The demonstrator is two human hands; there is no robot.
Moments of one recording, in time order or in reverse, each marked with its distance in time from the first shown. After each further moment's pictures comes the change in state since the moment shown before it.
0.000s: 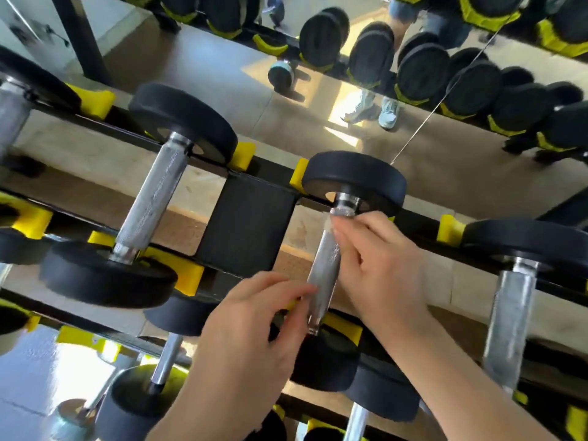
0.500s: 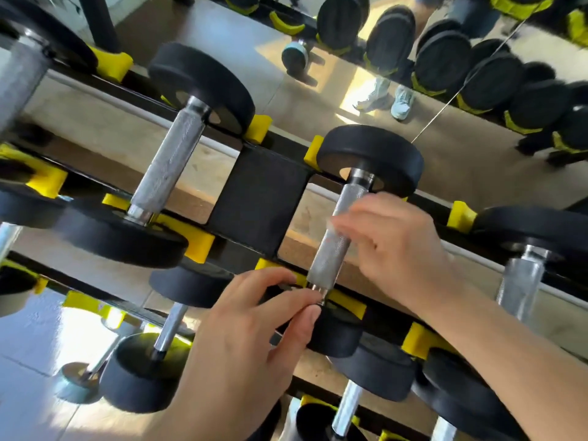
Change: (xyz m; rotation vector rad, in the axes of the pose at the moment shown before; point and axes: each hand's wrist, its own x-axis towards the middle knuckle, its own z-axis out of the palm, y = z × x) left_hand -0.036 -0.011 0.005 0.143 0.055 0.051; right_hand 0.015 0.012 -0.018 0.124 -0.305 -0.284
